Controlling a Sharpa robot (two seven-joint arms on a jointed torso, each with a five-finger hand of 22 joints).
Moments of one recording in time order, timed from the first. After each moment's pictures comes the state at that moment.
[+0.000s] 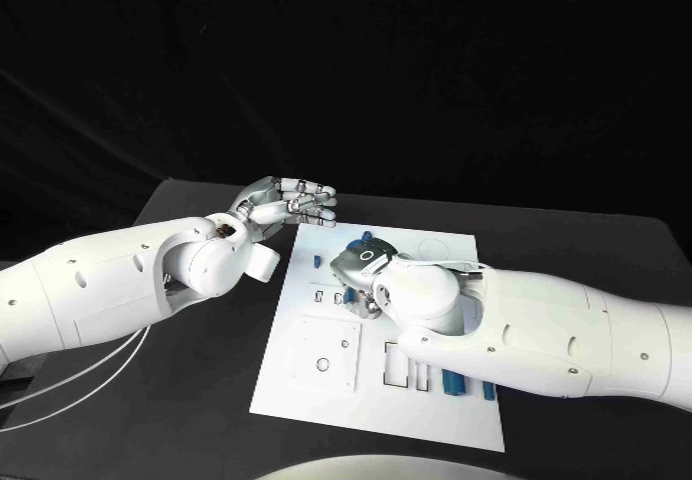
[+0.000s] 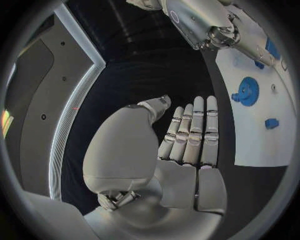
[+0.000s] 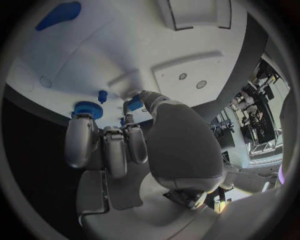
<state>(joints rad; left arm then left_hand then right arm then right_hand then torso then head) 1.20 -0.90 -0.03 1.50 -0.10 -0.16 0.34 1.39 -0.17 0.55 0.13 0.06 0.86 0.22 0.23 0.16 1.02 0.19 0.07 0.06 1.03 0.13 0.27 0.27 0.17 0.89 0.23 0.38 0.15 1.24 -0.44 -0.17 1.61 -1.89 0.03 -0.57 1.32 -0.21 0.43 0.26 0.27 1.04 0.10 0.23 0.47 1.46 0.03 1.41 1.31 1.47 -0.03 1.56 1.31 0.08 1.40 0.07 1.29 1.31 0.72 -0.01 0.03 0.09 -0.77</state>
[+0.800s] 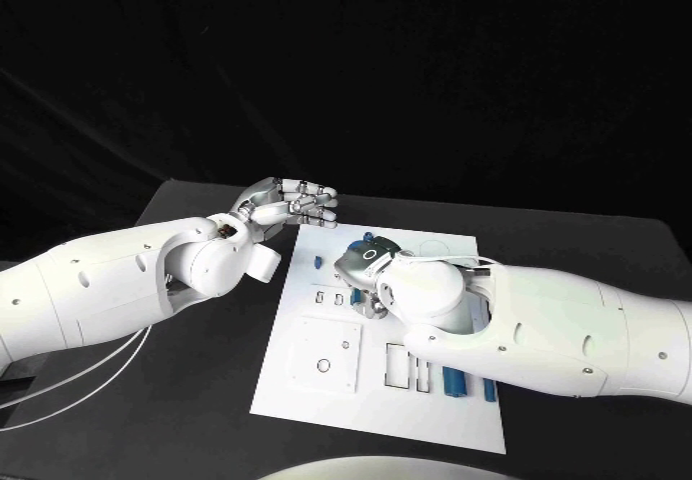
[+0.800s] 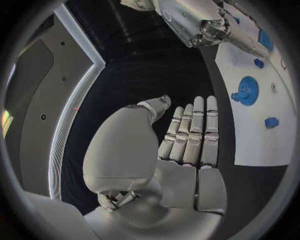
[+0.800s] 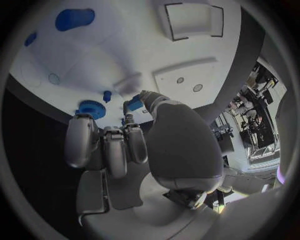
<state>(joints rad) 1.20 -0.90 -0.03 1.50 -0.10 -0.16 0.34 1.39 -0.17 0.55 0.13 0.06 0.86 0.22 0.23 0.16 1.02 0.19 0.07 0.06 1.03 0.13 0.27 0.27 0.17 0.89 0.23 0.38 0.15 1.27 -0.45 -0.17 1.64 -1.89 0.11 -0.57 1.32 -0.21 0.43 0.26 0.27 1.03 0.11 0.23 0.47 1.46 0.03 1.41 1.31 1.47 -0.03 1.56 1.31 0.08 1.40 0.07 1.28 1.31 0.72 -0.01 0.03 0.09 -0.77</state>
